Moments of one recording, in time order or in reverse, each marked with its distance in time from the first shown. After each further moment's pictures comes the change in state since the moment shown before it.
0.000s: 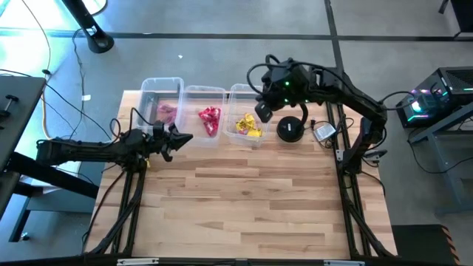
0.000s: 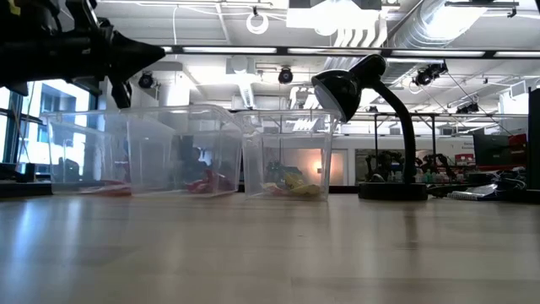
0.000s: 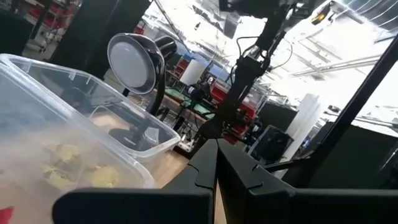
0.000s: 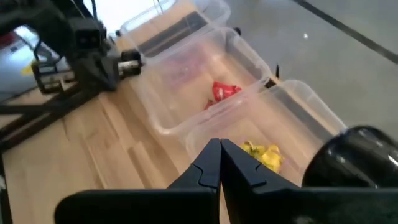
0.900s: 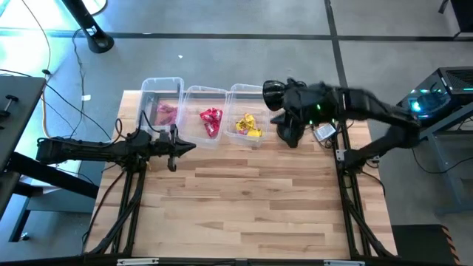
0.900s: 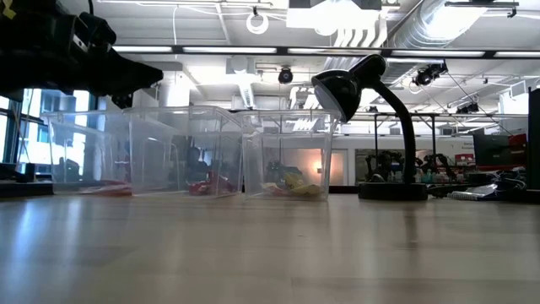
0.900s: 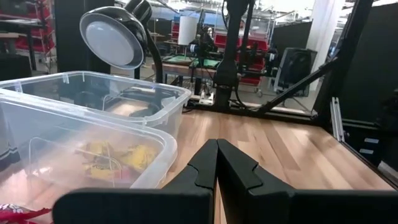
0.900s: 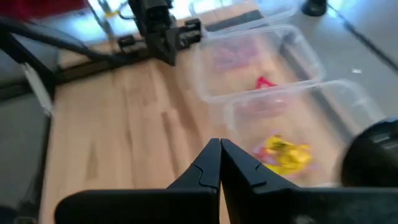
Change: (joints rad) left arm -0.025 0.000 -0.003 -0.146 0.072 0.441; right arm 0.114 -0.353 -0.493 0.212 -0.082 -0.181
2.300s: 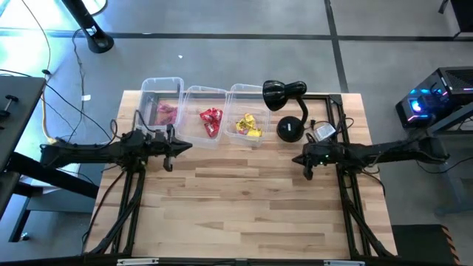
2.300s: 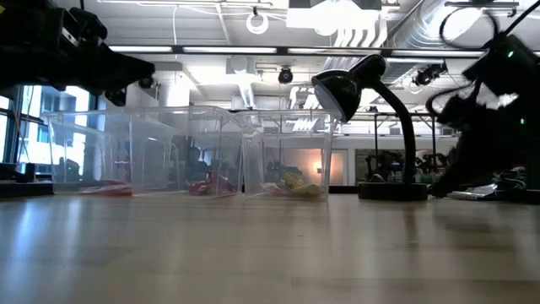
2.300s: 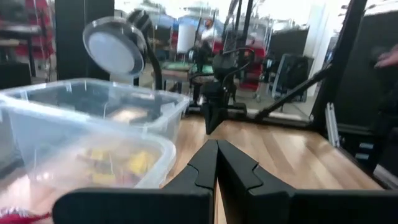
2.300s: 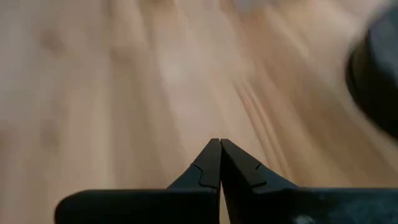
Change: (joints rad) left arm 0.000 -0.166 0.002 -0.142 0.002 0.004; right arm -0.048 -0.688 -1.802 1.091 -0.080 0.050
